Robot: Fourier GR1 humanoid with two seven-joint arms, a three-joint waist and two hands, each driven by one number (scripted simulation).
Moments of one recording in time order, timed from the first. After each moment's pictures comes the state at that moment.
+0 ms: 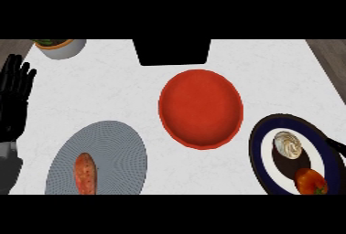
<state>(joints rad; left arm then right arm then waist) -0.20 0.49 0.04 -1.49 0.33 0.21 -0.06 0.31 -0.68 -0.06 -1.92 0.01 0.31 -0.80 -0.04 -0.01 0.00</state>
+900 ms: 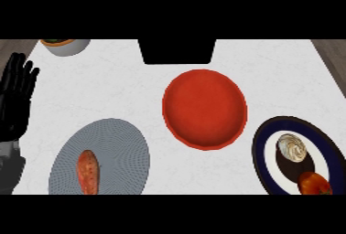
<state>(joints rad) -0.21 0.46 0.05 -1.50 0.31 0.19 -0.05 0.51 -1.05 -0.40 -1.99 0.33 0.42 -0.71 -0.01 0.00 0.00</state>
